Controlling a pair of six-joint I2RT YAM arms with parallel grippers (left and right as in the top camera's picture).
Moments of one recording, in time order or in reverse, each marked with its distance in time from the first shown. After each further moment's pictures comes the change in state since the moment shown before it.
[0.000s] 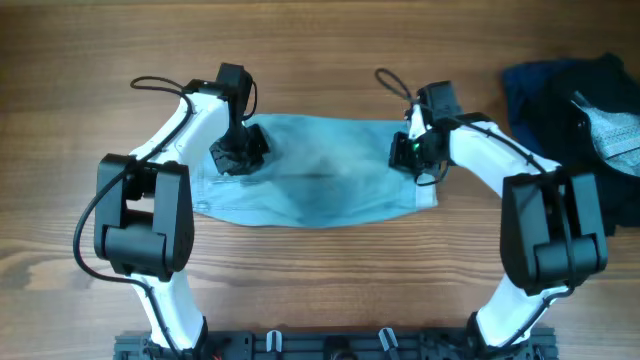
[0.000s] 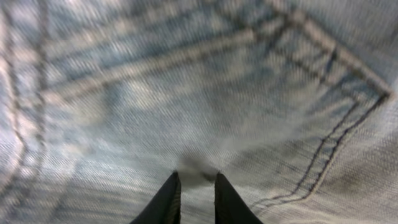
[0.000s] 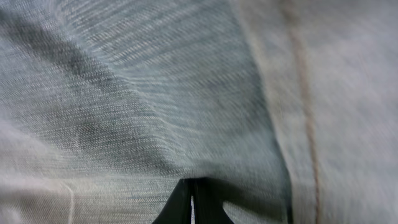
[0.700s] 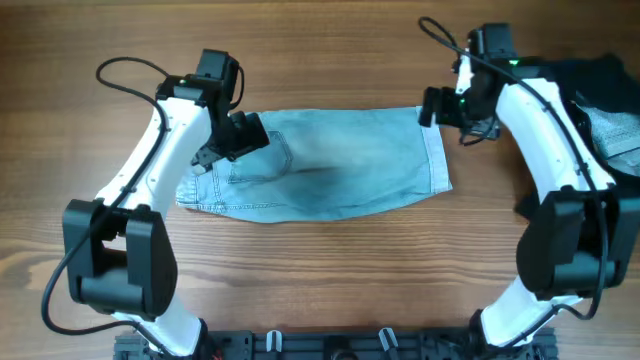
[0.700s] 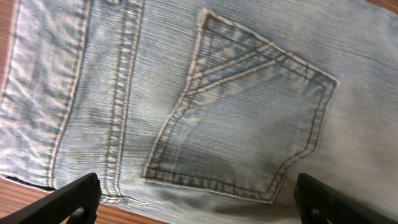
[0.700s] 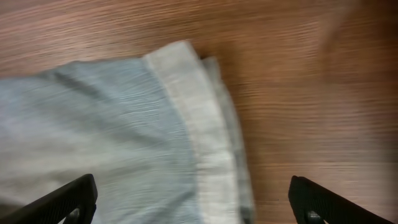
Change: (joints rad) left arm 0.015 -0.201 0.000 -0.060 -0.130 0.012; right arm -0.138 -0.050 0.390 -0.450 0.209 -0.198
